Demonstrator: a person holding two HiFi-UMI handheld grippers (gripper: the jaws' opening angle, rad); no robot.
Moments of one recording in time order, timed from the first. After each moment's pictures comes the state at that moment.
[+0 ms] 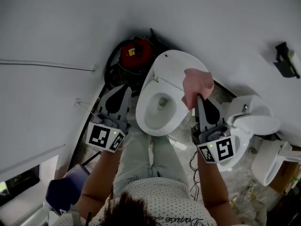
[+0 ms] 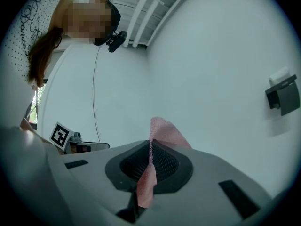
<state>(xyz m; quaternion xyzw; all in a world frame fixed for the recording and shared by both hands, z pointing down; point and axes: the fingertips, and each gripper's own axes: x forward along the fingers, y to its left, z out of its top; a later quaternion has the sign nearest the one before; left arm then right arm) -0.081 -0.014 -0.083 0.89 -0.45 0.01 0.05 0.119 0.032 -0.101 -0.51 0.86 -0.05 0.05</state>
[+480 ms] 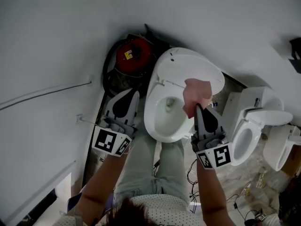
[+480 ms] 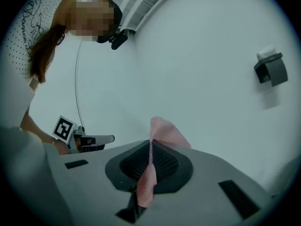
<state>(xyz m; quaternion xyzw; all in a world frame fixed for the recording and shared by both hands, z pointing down) -0.085 -0.105 0.002 0.92 -0.37 0.03 0.10 0.082 -0.022 0.006 -0.57 0.81 -0.11 0.02</state>
